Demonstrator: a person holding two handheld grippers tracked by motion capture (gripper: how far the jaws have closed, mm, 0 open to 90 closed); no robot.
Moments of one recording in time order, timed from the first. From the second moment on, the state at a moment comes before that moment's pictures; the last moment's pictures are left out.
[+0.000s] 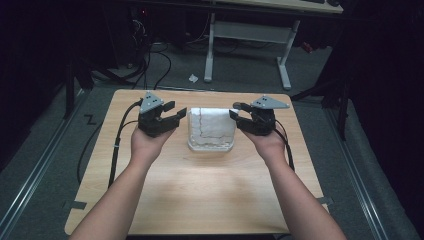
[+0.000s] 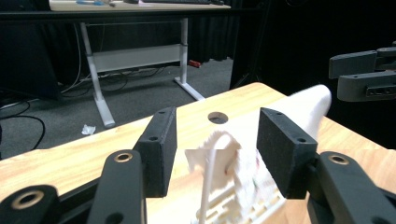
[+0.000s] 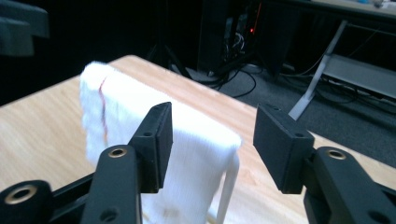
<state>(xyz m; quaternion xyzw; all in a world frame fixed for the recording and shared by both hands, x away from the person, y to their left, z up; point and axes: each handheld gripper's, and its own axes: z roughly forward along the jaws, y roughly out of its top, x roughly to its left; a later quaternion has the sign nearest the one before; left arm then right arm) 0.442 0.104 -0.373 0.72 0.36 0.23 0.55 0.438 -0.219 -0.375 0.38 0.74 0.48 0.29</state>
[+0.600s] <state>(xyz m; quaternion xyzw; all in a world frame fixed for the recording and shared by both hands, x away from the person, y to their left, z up) 0.409 0.116 -0.416 0.76 0.36 0.19 0.51 0.406 -0.233 -0.402 0.37 0.77 0.44 0.28</state>
